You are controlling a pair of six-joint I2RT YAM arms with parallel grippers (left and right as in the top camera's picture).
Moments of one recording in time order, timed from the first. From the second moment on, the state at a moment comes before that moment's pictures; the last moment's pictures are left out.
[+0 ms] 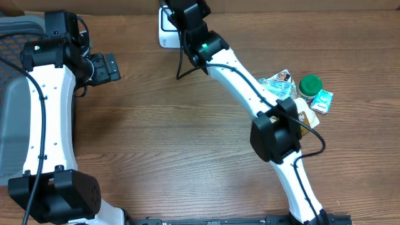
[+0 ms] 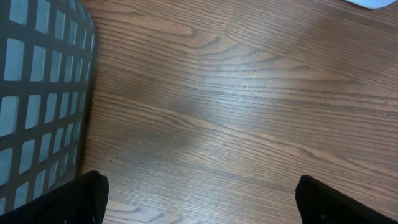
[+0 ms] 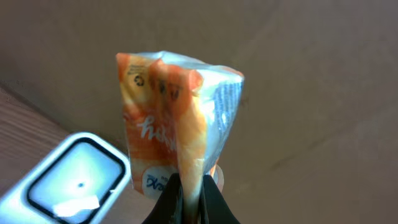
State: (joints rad) left arm 0.13 1.74 1.77 -1.24 0.01 -0.18; right arm 0.59 2.44 2.29 -0.14 0.48 -0.50
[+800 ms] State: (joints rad) left arm 0.13 1.74 1.77 -1.24 0.01 -0.18; right arm 0.59 2.62 2.29 -0.03 0.35 -1.00
